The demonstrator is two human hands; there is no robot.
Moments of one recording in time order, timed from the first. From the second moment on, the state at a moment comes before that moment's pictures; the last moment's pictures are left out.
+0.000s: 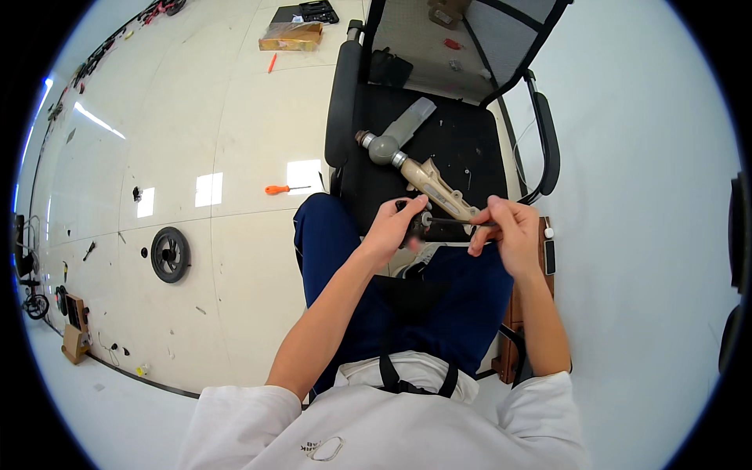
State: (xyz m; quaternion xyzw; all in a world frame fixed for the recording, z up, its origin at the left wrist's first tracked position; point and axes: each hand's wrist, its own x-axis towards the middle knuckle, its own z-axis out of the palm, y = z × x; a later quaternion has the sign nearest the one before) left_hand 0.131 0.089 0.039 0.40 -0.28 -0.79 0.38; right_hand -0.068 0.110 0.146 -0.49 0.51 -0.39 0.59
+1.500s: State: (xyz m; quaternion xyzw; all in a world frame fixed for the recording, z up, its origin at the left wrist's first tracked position) left_hand 0.119 0.091 0.039 0.38 -0.16 -0.85 0.33; right_hand -0.072 0.105 0.129 -0.44 0.41 -0.51 0.61
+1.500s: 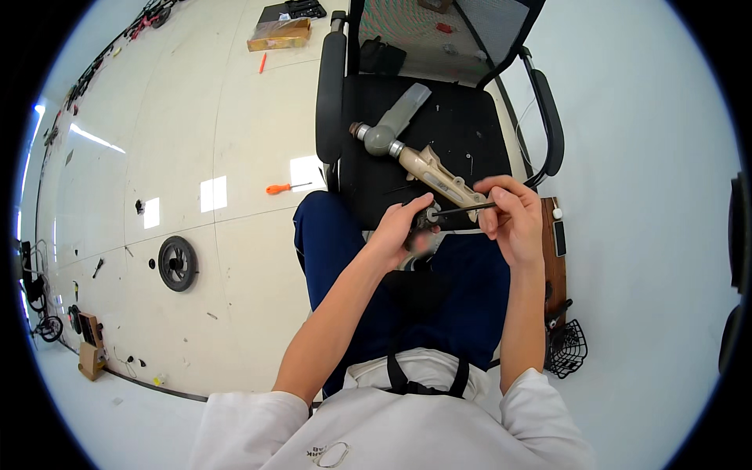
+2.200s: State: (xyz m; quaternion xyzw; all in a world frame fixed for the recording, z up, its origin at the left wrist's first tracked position) left_hand 0.124 0.086 0.032 0.43 -0.20 -0.77 0.42; right_hand -0.053 0.113 0.111 -0.36 0.41 -0.56 0.63
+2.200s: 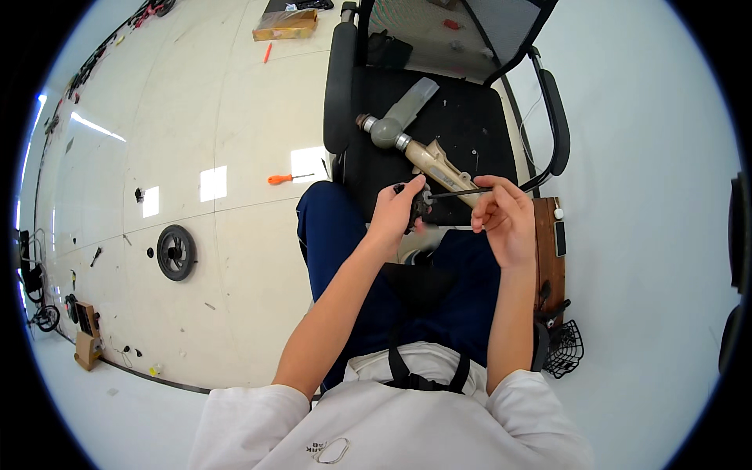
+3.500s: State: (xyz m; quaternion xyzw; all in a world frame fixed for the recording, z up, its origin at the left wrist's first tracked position) left_hand 0.140 0.084 0.039 0.42 -0.23 -0.80 0.36; right_hand -0.029 0.119 0.107 -0.63 0.57 -0.35 0.39
